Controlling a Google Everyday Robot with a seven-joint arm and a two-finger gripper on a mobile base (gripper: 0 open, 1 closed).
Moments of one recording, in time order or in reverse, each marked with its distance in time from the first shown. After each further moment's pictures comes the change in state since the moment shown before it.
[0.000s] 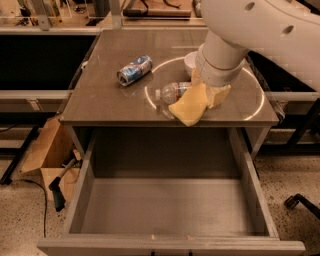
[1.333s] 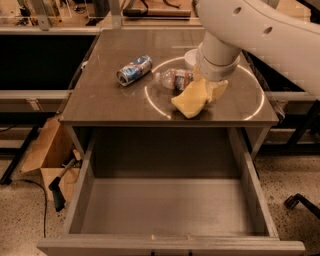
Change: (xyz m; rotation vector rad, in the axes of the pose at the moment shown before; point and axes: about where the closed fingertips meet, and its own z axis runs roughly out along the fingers) arm 0.026 -0.026 0.035 -0.006 0.029 0.053
